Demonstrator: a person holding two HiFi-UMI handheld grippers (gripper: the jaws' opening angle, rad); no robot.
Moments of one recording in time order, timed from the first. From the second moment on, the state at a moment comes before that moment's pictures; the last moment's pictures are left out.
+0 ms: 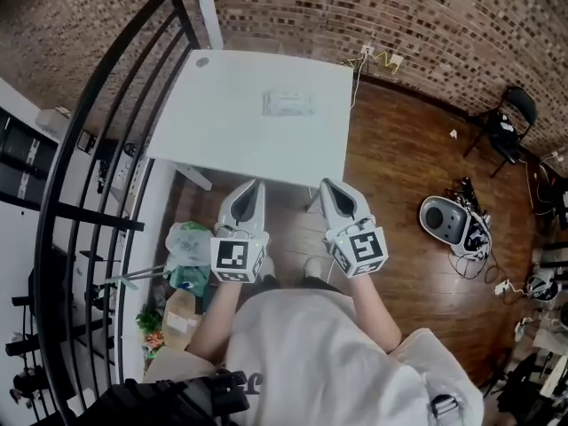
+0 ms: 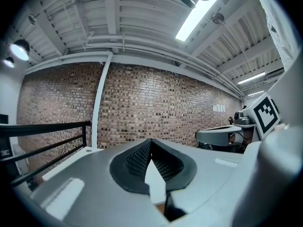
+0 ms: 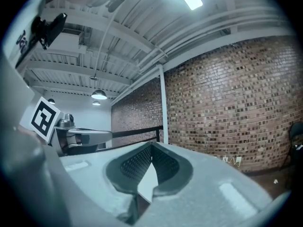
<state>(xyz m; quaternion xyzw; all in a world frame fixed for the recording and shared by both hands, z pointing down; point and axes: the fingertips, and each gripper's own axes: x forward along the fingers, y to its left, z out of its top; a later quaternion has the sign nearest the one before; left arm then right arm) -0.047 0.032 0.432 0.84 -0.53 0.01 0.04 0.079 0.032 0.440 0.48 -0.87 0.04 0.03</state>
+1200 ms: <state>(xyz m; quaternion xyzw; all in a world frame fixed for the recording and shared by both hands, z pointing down) -0.245 0.042 0.447 0.71 -0.70 0.00 0.02 -0.121 -0.031 0.432 0.30 -0.95 -0.01 0.01</state>
